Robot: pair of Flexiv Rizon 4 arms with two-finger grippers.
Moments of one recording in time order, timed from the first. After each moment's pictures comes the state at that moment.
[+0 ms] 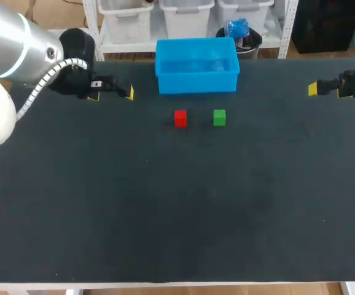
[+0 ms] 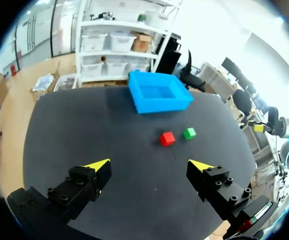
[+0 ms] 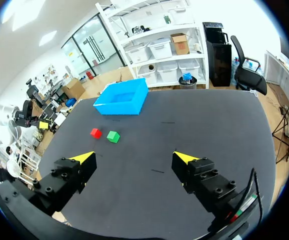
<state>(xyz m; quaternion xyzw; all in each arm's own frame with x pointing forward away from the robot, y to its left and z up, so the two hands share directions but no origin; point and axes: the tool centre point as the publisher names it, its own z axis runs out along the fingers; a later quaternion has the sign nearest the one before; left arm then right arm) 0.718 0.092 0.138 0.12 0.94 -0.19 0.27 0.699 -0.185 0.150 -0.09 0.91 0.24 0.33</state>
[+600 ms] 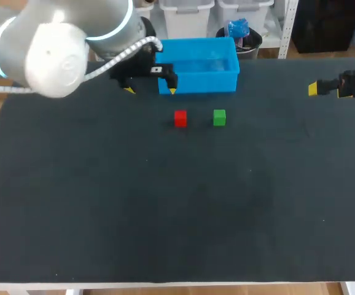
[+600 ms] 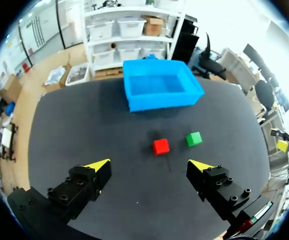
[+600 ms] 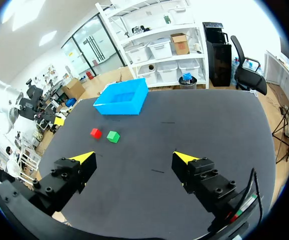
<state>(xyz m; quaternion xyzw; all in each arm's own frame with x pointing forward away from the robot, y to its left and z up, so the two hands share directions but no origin) 0.758 0.011 0.124 0.09 0.97 -0.08 0.20 0.699 -0.185 0.150 -0.09 0.91 0.24 0.33</state>
